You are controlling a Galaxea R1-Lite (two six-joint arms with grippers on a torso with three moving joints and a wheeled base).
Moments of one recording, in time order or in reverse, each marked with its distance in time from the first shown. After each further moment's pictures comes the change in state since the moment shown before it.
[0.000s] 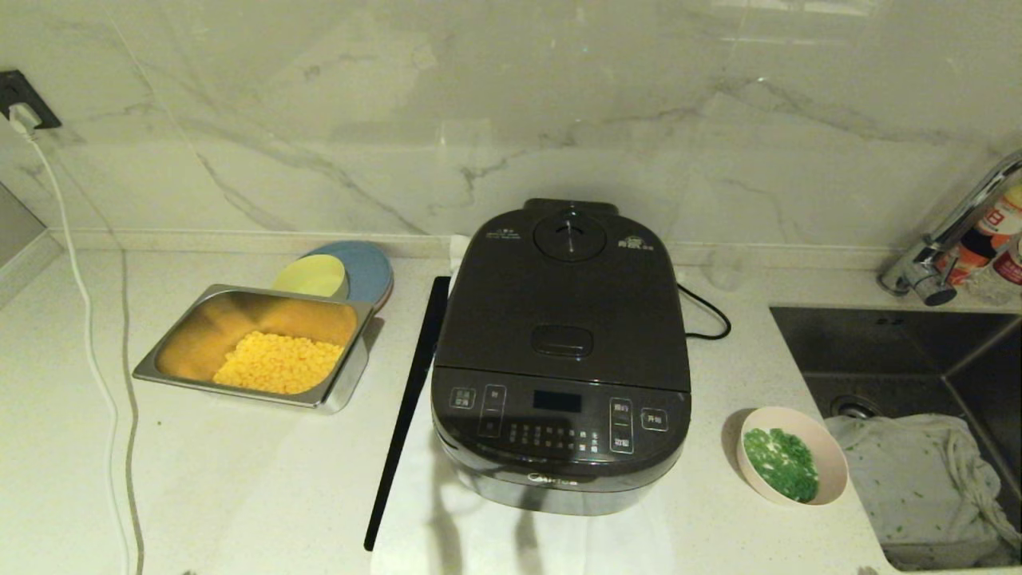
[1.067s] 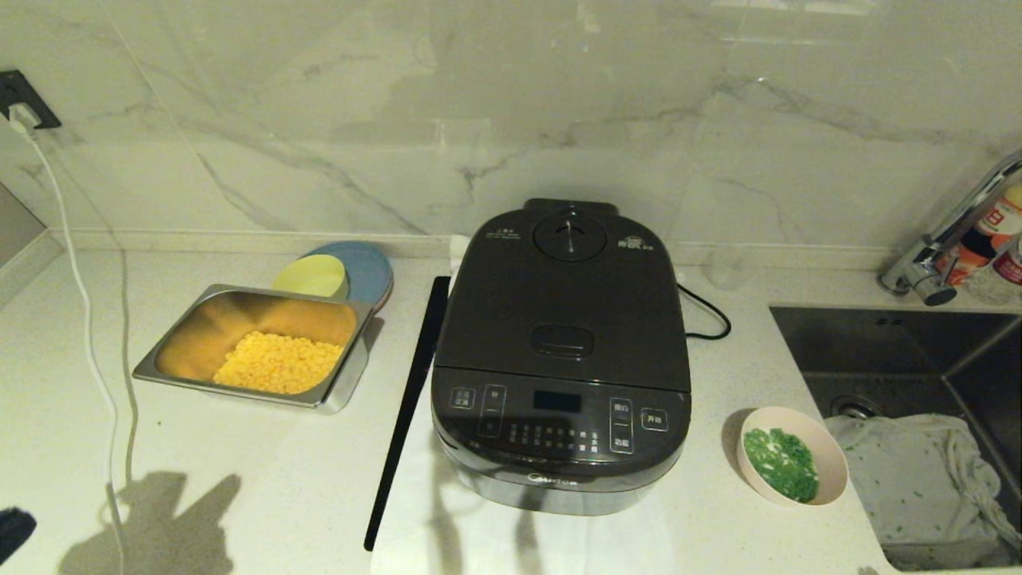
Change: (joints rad) left arm -0.001 0.484 -0.431 0.003 -0.220 -0.121; right arm 0.000 0.000 0.000 0.000 0.000 0.000
